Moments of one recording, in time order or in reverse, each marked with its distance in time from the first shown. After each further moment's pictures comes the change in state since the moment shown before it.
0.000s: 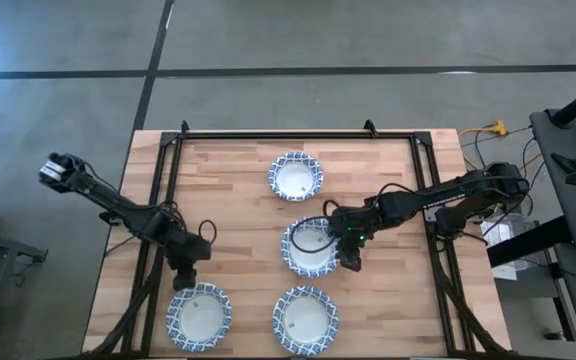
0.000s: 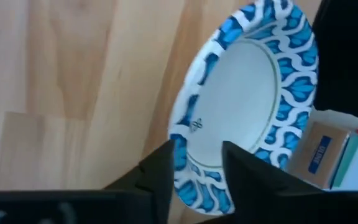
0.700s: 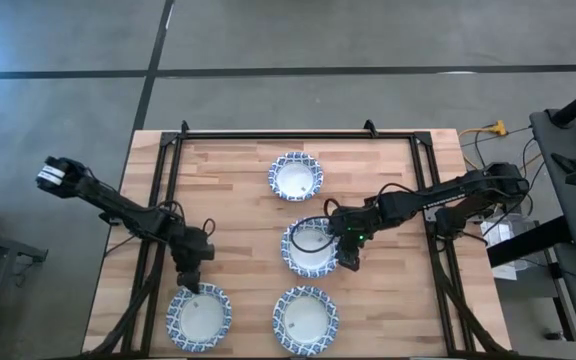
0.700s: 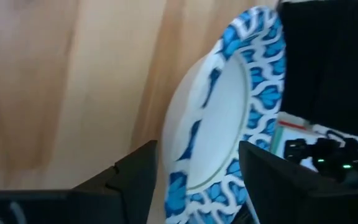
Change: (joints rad) left arm 0.100 0.031 -0.273 0.535 0.213 -0.081; right arm 0.000 0.000 0.000 0.000 0.001 0.074
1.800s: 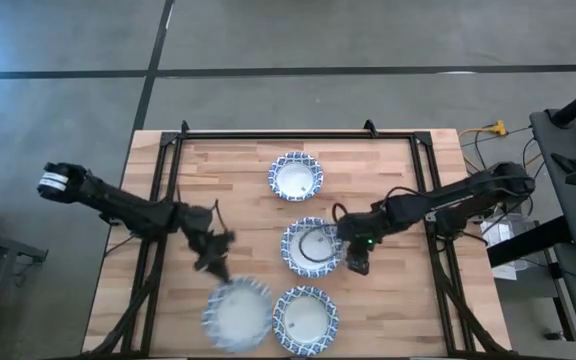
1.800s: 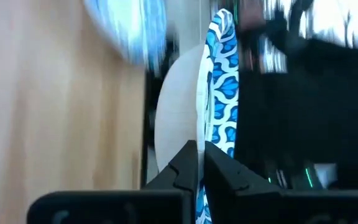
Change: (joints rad) left arm 0.164 0.106 0.145 0.441 0.068 -0.102; right arm 0.050 -0.051 -0.016 -0.113 0.030 0.040
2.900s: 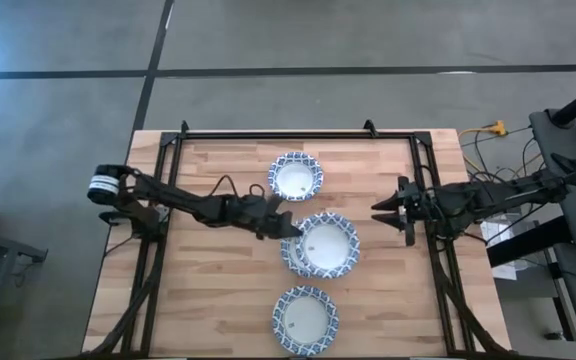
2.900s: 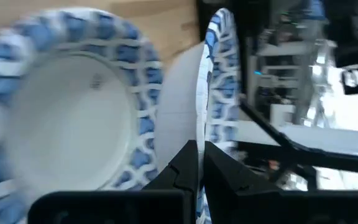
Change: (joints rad) left arm 0.142 0.510 0.493 -0.005 -0.651 -0.358; right arm 0.052 -0.934 -0.425 0.335 0.463 -0.149
